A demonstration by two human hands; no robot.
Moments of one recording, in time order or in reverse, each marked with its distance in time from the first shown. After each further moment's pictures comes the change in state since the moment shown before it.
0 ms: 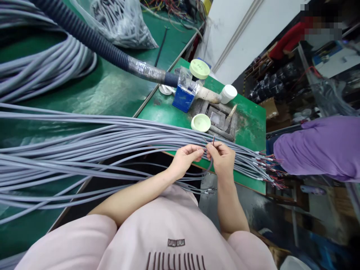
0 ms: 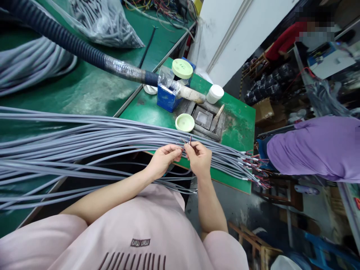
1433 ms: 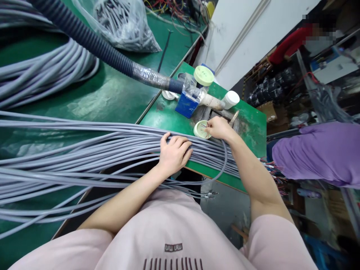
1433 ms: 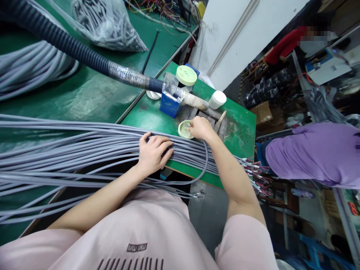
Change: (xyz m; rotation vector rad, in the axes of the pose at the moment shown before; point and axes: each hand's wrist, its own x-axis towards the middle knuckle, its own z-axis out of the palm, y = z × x) left_hand 0.017 0.037 -0.052 1.541 0.102 0.860; right_hand 0.149 -0.026 0.022 -1.358 -0.616 -0.086
